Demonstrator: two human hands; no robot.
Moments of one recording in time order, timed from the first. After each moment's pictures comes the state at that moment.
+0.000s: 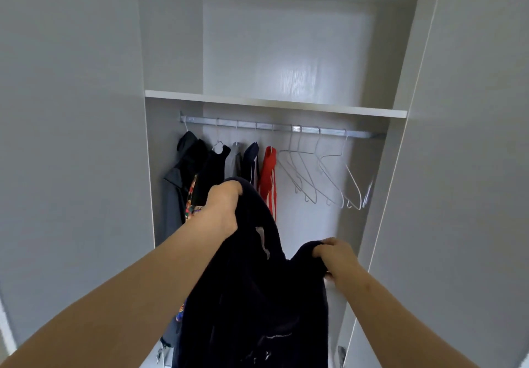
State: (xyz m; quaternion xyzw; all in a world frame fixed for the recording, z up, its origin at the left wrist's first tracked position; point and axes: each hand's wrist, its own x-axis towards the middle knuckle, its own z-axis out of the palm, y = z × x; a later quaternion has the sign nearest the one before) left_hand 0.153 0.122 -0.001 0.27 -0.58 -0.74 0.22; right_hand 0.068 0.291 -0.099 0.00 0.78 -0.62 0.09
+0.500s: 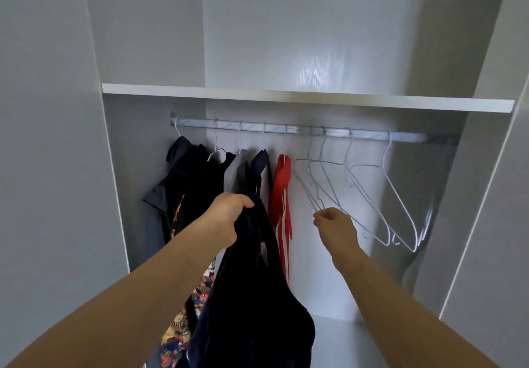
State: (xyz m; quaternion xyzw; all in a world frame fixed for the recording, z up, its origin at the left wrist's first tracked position) left_hand -0.040 0.037 -0.037 0.29 -0.59 -0.74 0.14; right_hand -0.146 0.191 -0.089 -0.12 0.80 -0.59 -0.01
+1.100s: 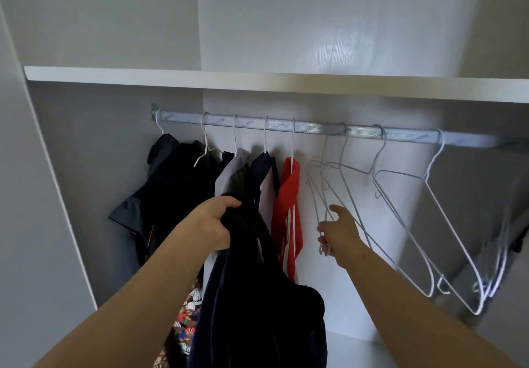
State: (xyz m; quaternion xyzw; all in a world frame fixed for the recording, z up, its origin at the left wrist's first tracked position) left_hand -0.182 -0.033 -0.043 0.37 -0.44 -0.81 0.10; right_hand -0.312 0.129 -0.096 -0.07 0.75 -0.64 0.12
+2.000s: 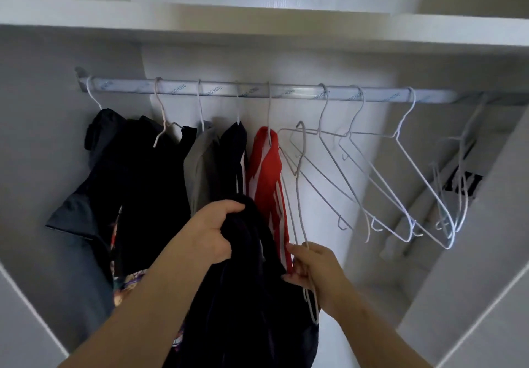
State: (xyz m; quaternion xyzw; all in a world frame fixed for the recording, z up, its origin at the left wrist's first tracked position) left_hand -0.194 -0.049 -0.080 0.33 -0.46 -0.83 -0.01; right_hand -0.241 0.118 -0.165 -0.05 0.65 -0.73 0.22
